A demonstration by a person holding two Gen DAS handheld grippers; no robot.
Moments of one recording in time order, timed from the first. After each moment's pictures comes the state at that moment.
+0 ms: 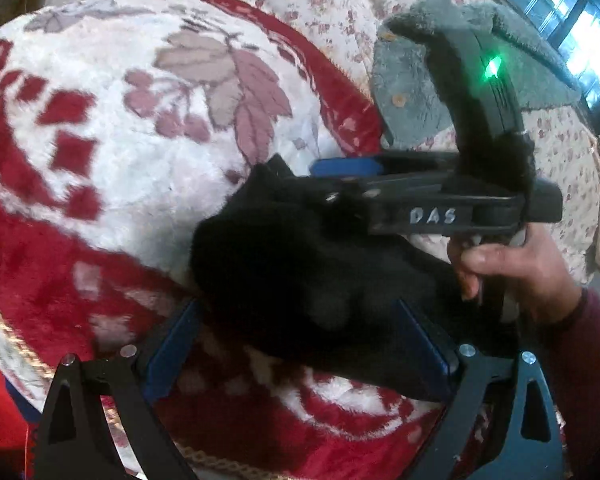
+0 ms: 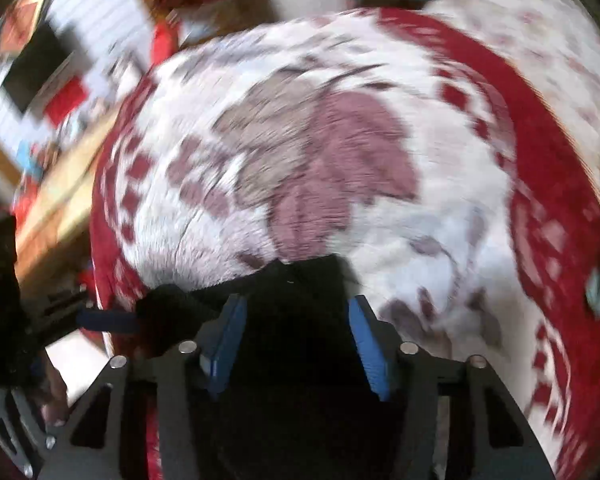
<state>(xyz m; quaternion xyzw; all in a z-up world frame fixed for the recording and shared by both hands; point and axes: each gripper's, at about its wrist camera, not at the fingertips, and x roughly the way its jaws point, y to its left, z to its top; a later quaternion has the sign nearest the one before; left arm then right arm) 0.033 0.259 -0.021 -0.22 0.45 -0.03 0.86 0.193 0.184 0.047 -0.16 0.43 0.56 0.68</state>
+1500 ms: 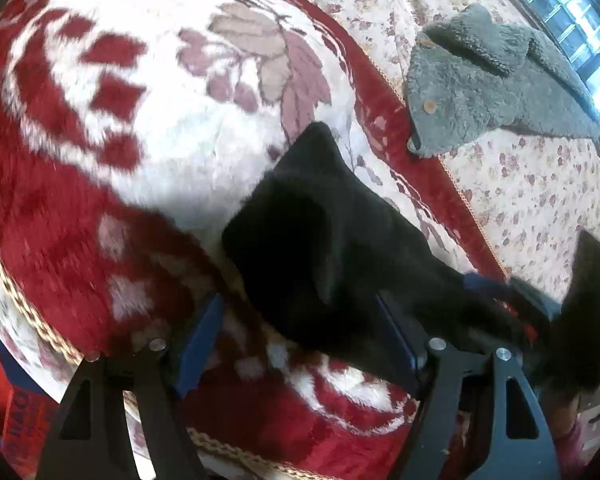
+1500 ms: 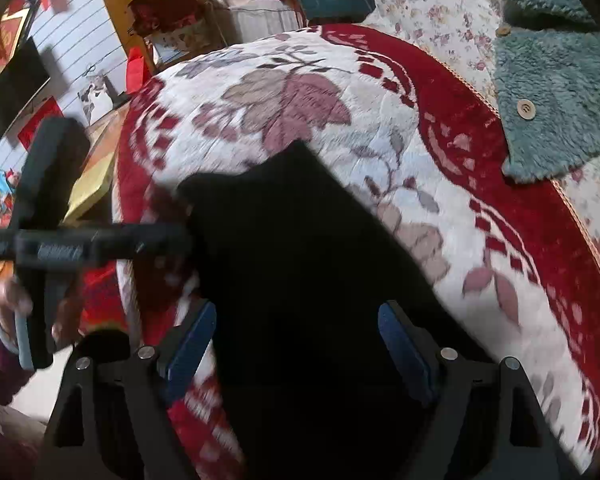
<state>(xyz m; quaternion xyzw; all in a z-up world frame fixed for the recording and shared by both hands) 0.020 0.281 -0.035 -0.28 0.47 0.00 0.84 0.100 0.043 0.052 -0.09 0.42 0.47 0.77</state>
